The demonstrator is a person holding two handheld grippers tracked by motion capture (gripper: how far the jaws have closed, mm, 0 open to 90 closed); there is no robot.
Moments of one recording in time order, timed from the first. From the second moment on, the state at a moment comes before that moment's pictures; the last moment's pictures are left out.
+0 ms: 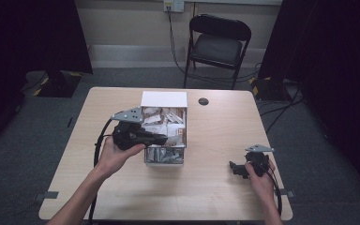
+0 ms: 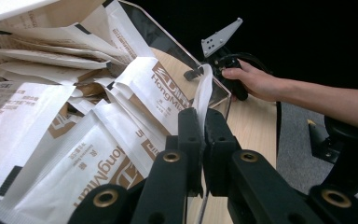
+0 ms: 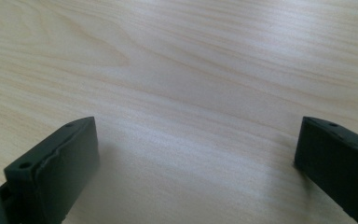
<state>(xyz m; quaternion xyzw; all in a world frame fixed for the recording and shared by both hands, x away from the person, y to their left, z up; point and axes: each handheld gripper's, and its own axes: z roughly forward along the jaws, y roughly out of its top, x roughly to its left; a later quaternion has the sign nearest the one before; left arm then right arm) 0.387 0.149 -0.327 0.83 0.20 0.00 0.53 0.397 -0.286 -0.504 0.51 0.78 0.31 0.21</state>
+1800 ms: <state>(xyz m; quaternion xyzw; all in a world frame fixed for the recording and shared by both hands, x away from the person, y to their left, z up) 0.384 0.186 -0.305 0.78 0.23 0.04 0.58 0.397 -0.286 -0.504 0.51 0.78 0.31 0.21</state>
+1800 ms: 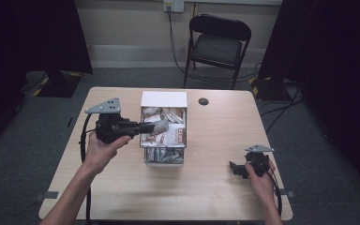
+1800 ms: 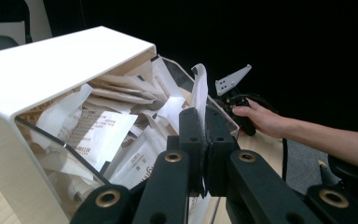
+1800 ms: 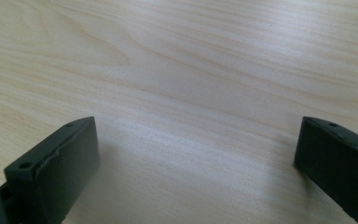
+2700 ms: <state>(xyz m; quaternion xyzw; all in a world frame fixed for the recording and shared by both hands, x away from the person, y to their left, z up) 0.375 0.213 -0.286 0.76 0.24 0.06 0.60 0.397 -0.286 -0.504 0.51 0.78 0.31 0.21</state>
